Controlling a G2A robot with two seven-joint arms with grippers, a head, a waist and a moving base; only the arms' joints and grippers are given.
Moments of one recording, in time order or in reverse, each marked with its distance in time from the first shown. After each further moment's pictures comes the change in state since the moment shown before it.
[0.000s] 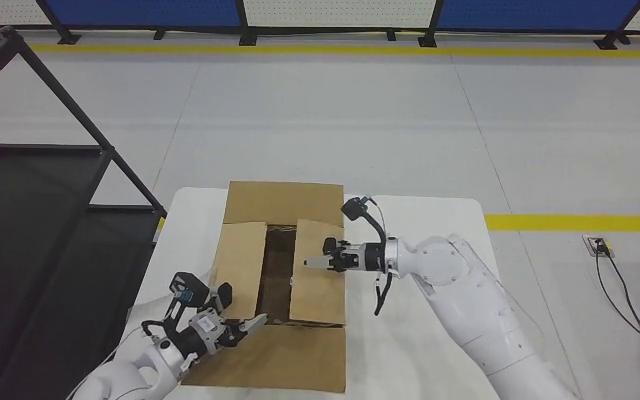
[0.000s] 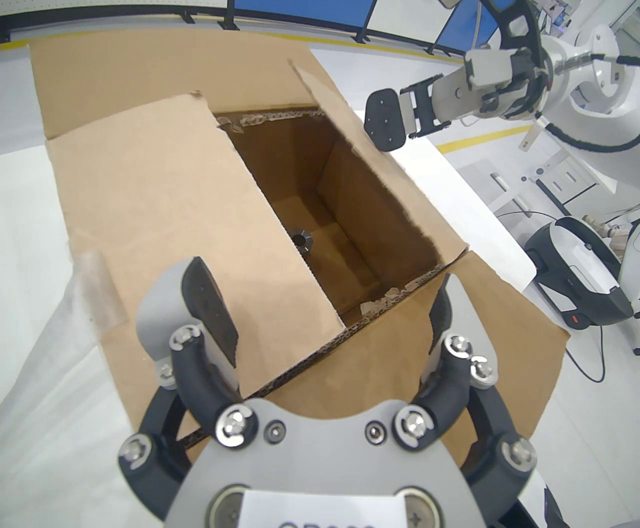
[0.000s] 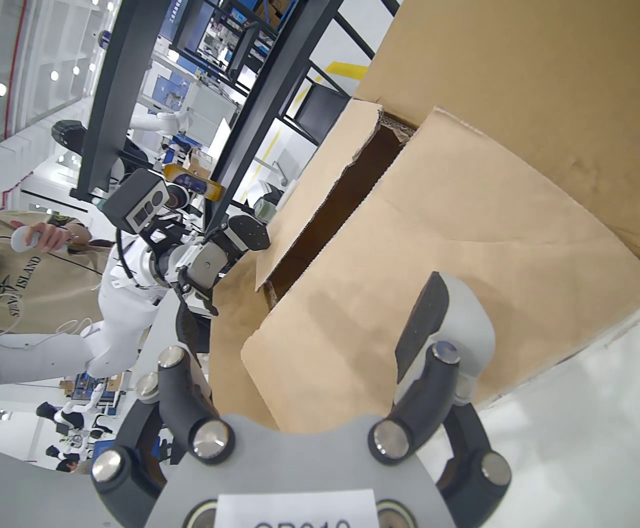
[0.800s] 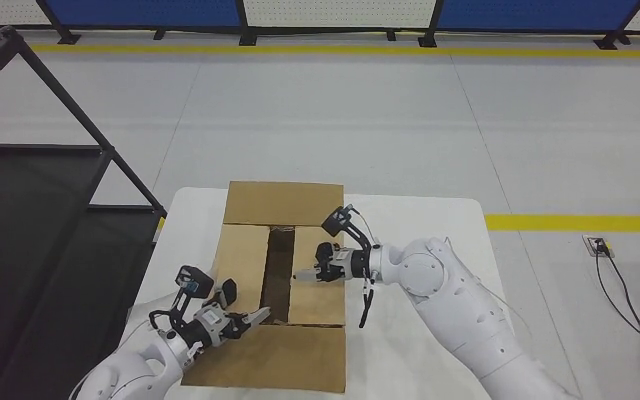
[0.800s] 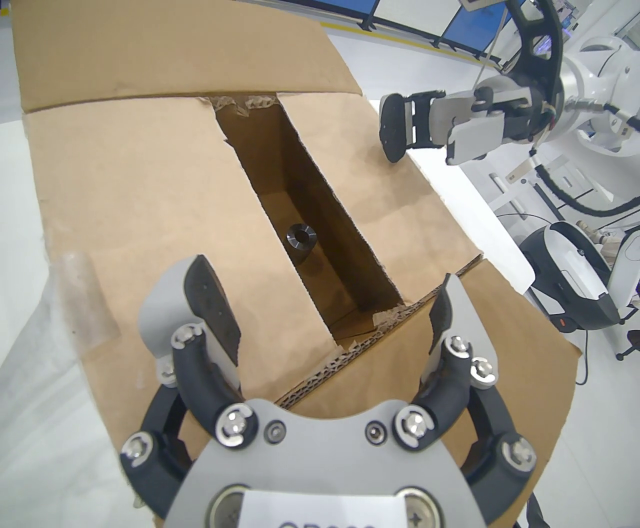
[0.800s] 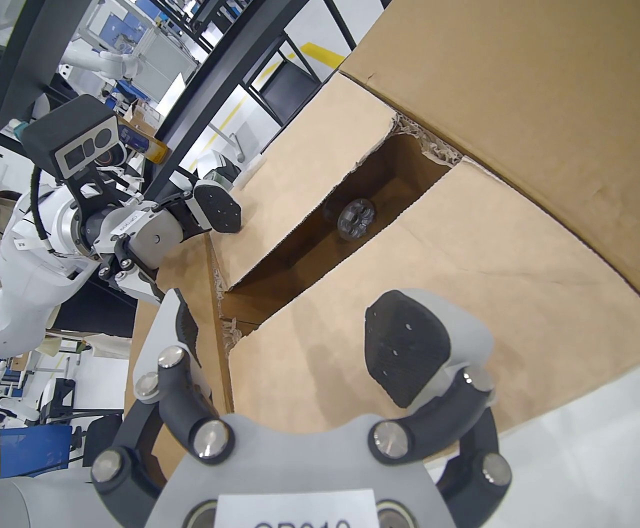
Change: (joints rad) left arm -0.040 0.013 0.026 0.040 -0.048 0.029 -0.006; right arm 0.009 -0.010 -0.083 -0.007 -0.226 -0.068 -0.150
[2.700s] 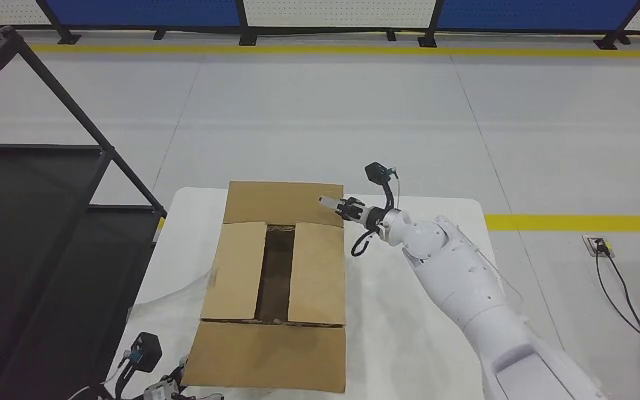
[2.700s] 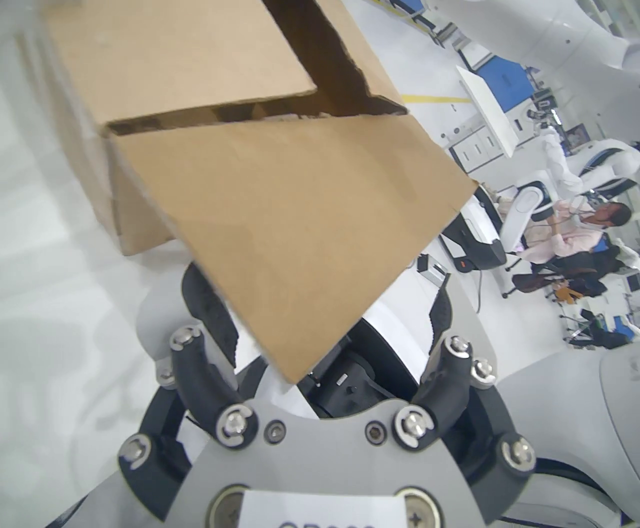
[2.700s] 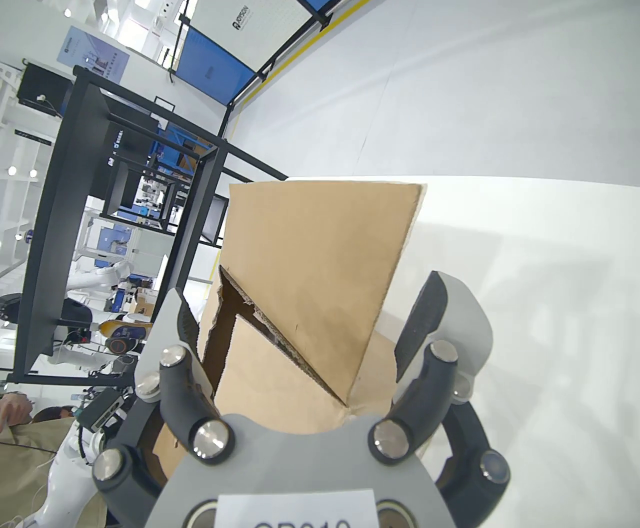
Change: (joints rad) left arm 0.352 0.091 -0.277 0.018 -0.506 -0.384 -0.327; right arm 0.302 -0.164 -0.028 0.682 0.254 0.065 -0.275
